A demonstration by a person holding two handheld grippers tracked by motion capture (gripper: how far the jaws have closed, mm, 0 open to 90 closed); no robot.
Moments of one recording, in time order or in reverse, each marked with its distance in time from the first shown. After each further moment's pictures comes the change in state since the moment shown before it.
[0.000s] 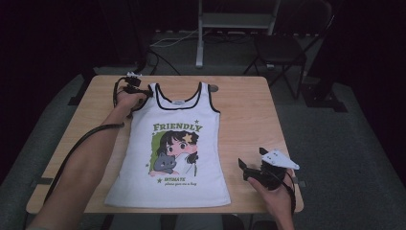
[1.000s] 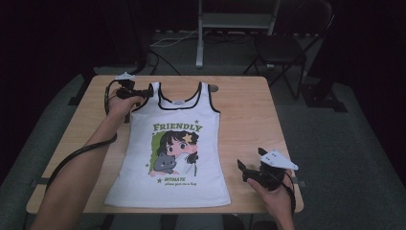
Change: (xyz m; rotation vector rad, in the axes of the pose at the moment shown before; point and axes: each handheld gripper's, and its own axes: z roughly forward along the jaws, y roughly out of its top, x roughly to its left) left arm -0.054 -0.015 -0.073 -0.173 -0.115 0.064; right arm 0.003 0.000 0.000 0.004 0.011 -0.032
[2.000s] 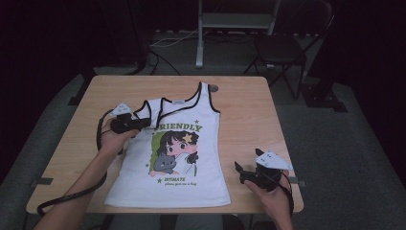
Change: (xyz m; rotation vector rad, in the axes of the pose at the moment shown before) left arm -0.058 -0.078 -0.055 0.041 -0.021 0.117; right arm 0.008 0.001 0.003 0.029 0.007 -0.058
